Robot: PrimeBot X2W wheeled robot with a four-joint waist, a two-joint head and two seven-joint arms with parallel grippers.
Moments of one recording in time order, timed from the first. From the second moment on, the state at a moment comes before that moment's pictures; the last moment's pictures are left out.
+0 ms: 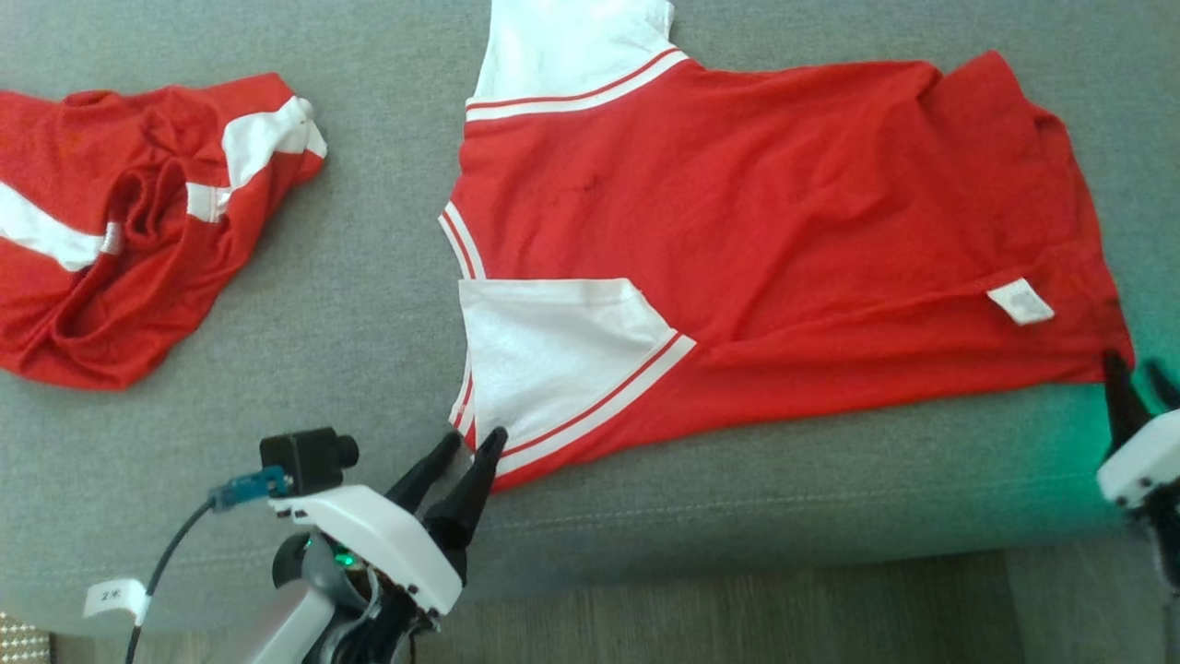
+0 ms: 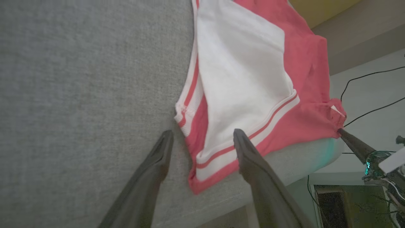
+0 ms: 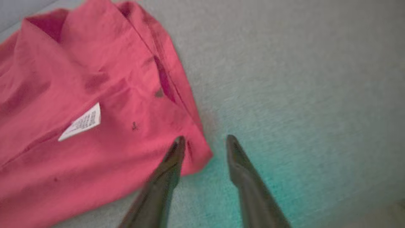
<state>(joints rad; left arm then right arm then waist) -0.19 0.34 -0.70 0.19 -1.06 0.04 -0.05 -0.23 -0.22 -0.34 0.44 0.40 0.13 0.18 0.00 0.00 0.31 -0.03</state>
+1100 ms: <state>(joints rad) -1.28 0.47 -0.74 0.61 -0.71 -0.04 0.35 -0.36 -0.10 -0.20 0.02 0.35 0.13 0.20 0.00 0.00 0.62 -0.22</state>
